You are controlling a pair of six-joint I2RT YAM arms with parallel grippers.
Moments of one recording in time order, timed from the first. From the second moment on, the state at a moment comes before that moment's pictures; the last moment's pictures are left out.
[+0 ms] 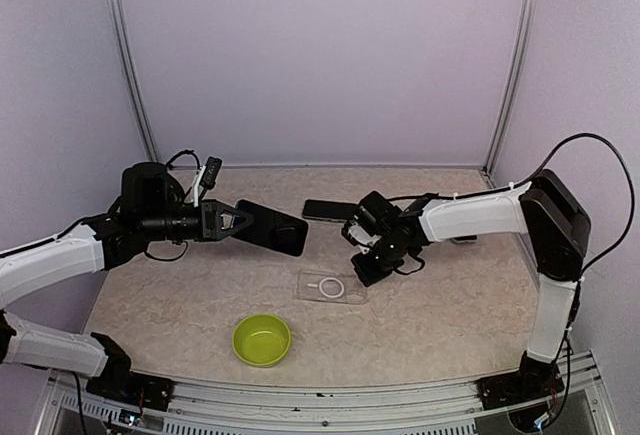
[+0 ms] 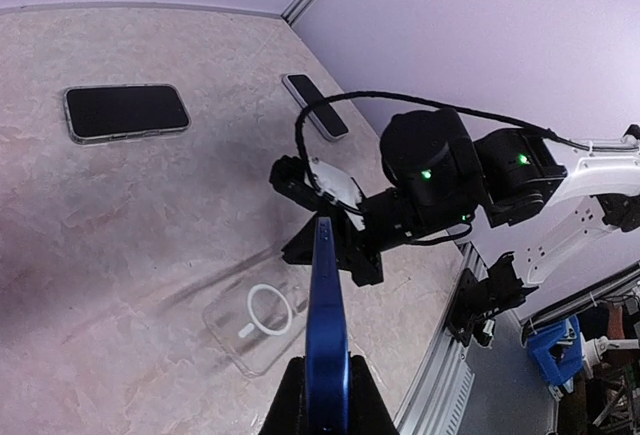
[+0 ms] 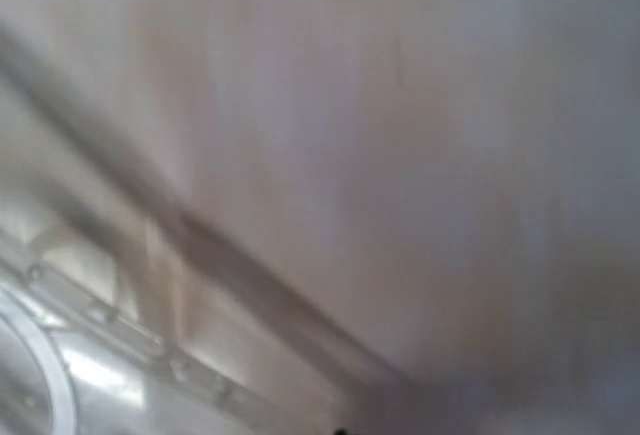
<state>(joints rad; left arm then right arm) -0.52 1.13 0.73 0.05 0.58 -0.52 0.82 1.88 1.21 -0.49 -0.02 0.24</state>
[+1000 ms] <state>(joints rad) -0.63 1.20 0.67 0.10 0.51 -0.56 0.73 1.72 1.16 -0.37 -0.01 0.24</state>
